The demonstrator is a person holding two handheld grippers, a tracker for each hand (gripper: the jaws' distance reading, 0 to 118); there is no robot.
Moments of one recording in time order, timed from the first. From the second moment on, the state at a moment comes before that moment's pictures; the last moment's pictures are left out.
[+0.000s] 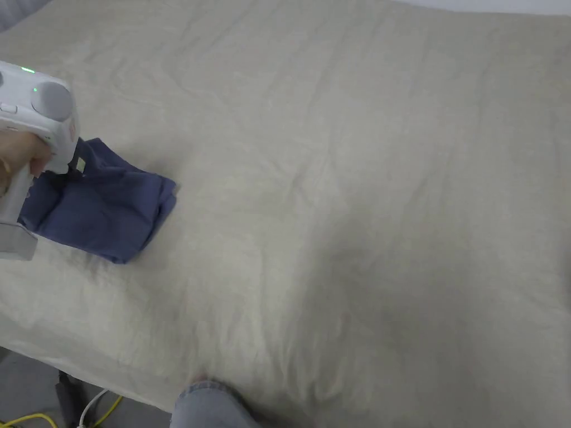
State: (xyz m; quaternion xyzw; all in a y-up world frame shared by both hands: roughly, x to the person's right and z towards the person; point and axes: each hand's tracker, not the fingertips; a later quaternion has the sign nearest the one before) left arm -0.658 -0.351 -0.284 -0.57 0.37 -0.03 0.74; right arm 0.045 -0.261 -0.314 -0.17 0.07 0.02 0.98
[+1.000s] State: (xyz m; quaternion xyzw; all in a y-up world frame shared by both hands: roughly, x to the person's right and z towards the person) left arm -0.333 -0.183 -0.256 -0.03 0.16 -0.05 0.99; right arm 0.103 -0.213 -0.280 -0.09 0.09 0.01 0.99
